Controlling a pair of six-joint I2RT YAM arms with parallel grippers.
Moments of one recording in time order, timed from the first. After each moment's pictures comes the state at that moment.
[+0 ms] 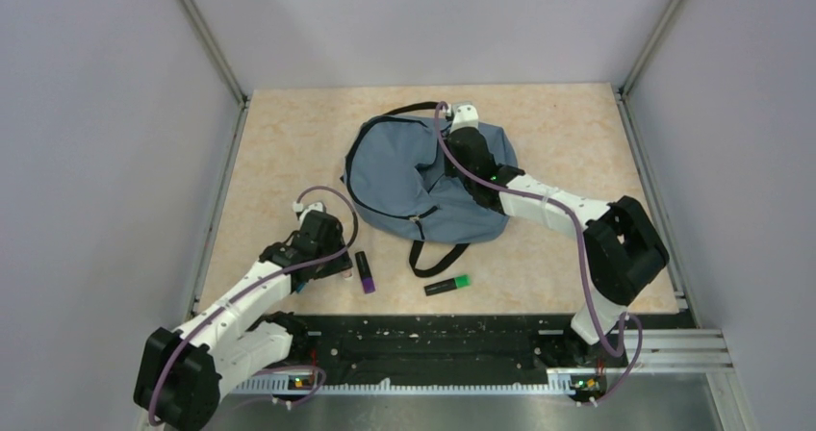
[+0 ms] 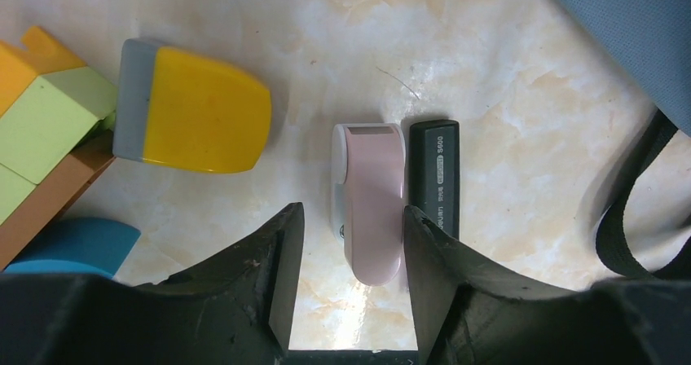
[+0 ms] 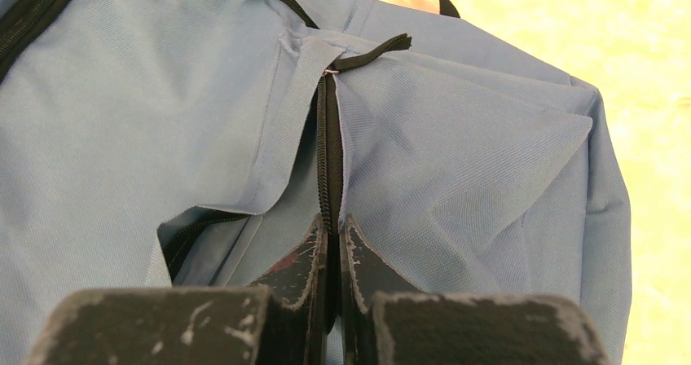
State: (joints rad) left arm -0.44 0.94 0.49 -0.55 -0.15 -0.71; right arm 0.69 1.68 1.16 0.06 0.41 0.20
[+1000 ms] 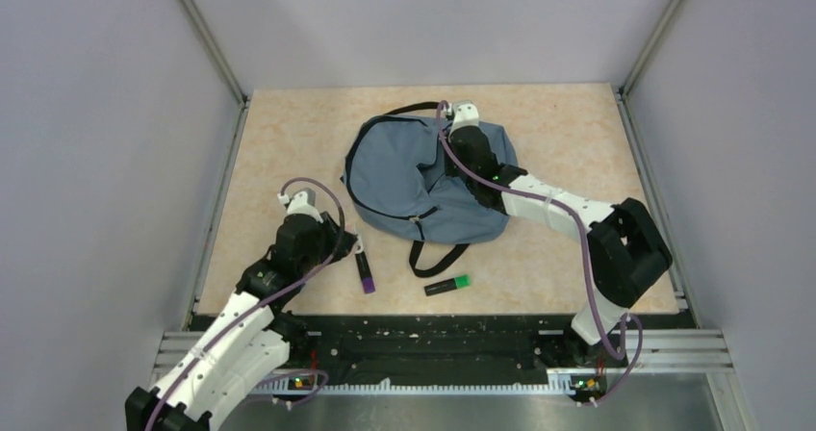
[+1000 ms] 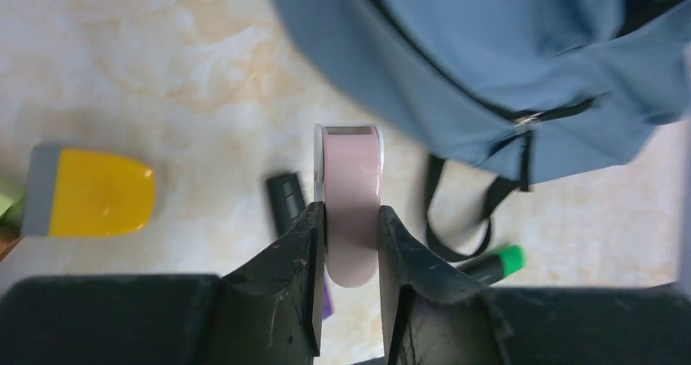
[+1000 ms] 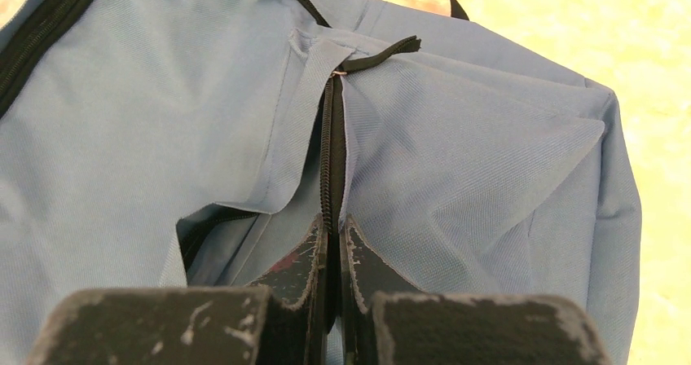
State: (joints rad) left arm -0.44 0.67 0.47 -0.43 -0.07 -0.74; right arm 0.69 1.66 1.16 0.06 0.38 0.20
